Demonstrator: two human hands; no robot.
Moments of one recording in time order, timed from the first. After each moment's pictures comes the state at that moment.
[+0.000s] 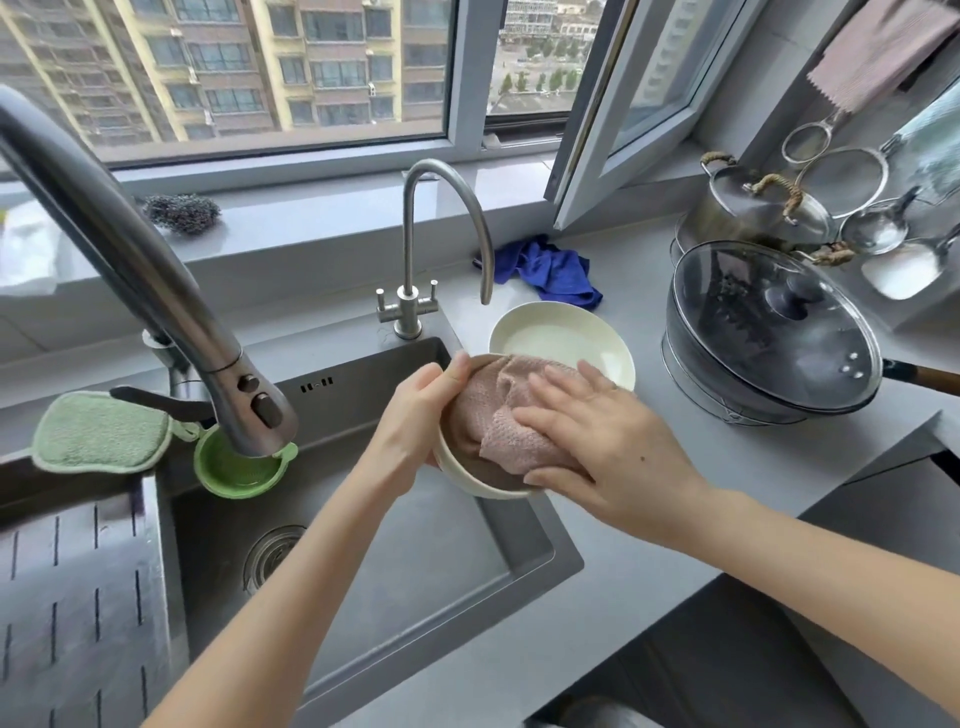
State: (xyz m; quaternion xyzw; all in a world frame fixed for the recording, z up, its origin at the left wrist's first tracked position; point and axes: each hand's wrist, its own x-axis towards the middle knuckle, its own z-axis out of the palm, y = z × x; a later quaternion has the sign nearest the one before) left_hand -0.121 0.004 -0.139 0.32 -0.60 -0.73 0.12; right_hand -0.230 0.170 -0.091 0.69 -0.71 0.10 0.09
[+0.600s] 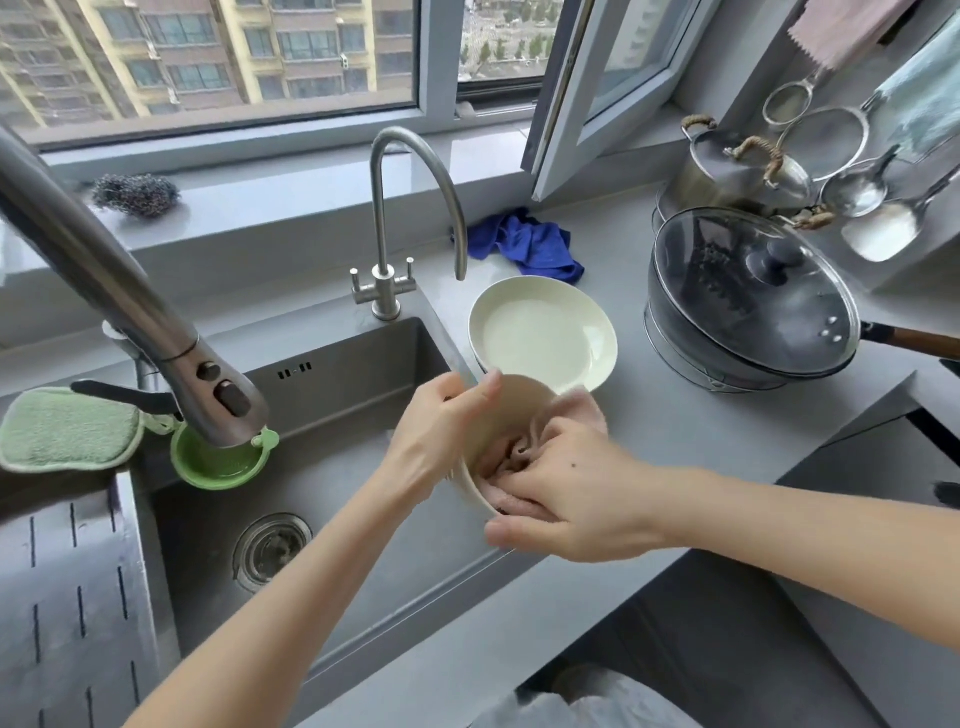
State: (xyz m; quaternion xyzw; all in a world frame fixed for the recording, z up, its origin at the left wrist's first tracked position) left_hand -0.125 0.040 -0.136 0.32 -0.66 -0.67 0.12; right_hand -0.204 0.178 -0.085 0.69 -0.70 -0.04 -0.18
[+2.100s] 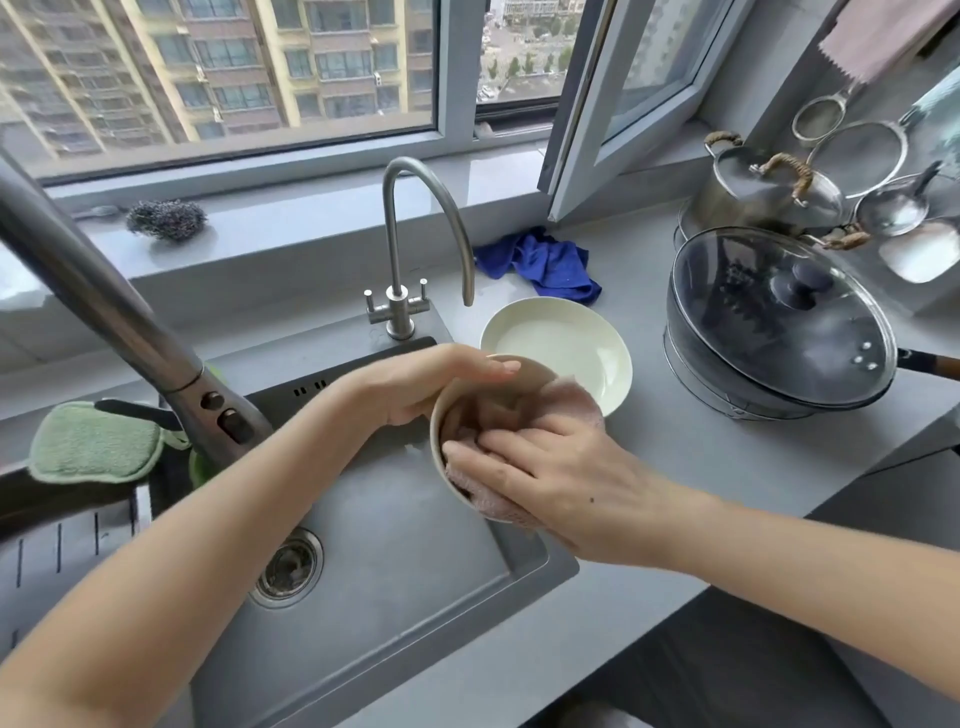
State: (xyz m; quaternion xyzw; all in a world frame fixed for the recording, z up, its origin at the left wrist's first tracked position) left_hand -0.161 -0.020 -0.099 0.15 -0.65 -0.72 -0.16; right_hand -0.233 0.169 -0.101 0.79 -0.61 0.05 0.04
